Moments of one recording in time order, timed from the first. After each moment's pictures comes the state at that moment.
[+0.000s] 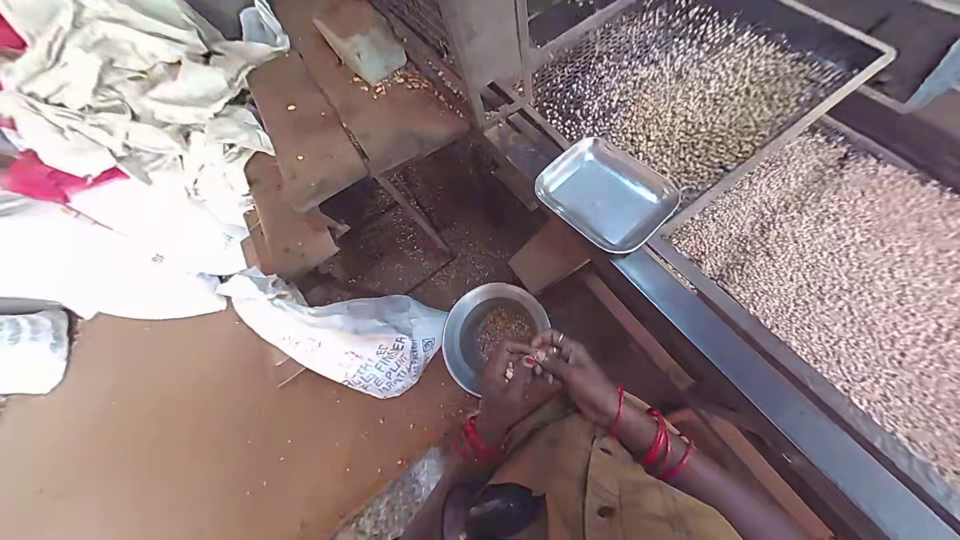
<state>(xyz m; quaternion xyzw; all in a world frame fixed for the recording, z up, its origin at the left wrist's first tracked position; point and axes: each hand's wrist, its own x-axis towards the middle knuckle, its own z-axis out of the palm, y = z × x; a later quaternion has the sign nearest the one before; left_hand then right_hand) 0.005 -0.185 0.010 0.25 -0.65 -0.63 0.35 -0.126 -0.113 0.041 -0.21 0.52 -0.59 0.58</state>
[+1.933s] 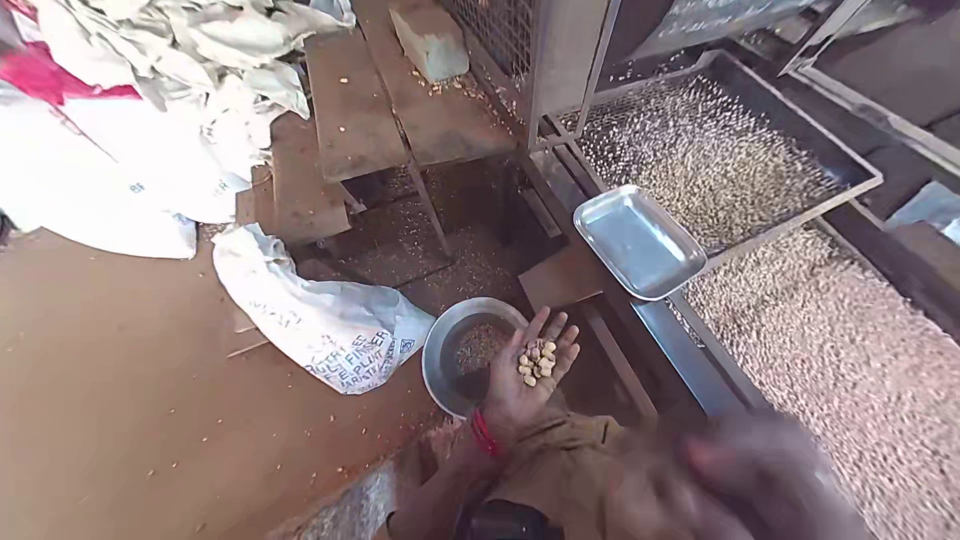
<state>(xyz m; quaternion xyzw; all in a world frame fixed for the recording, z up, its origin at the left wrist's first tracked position) -0.013 -0.223 0.033 0.11 0.03 -0.94 0.32 -0.122 -0.093 0.205 -0.56 0.50 -0.55 0.37</state>
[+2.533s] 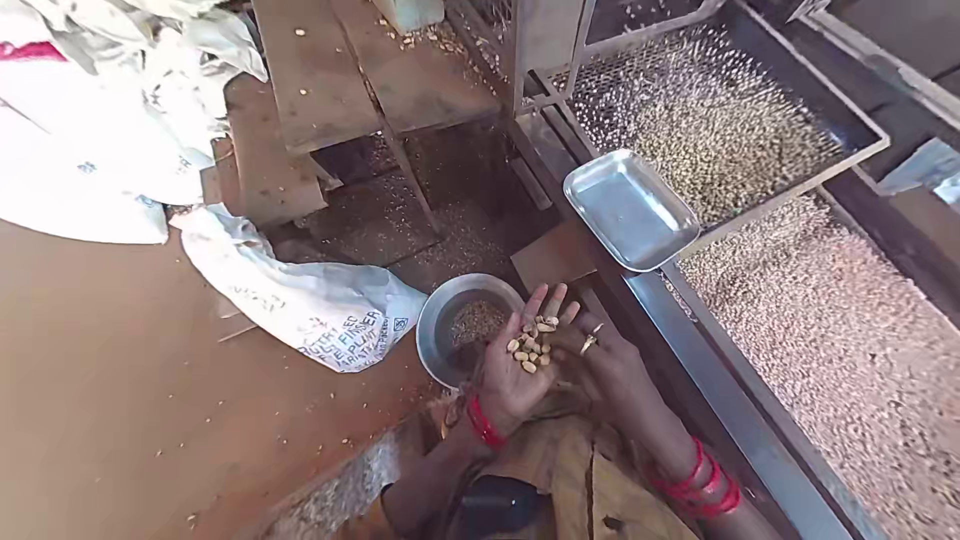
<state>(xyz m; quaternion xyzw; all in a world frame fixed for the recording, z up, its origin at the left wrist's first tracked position) -0.022 -0.211 0.040 0.12 0.02 -0.95 0.30 -0.146 -0.132 0.074 -0.66 0.67 -0.35 0.07</state>
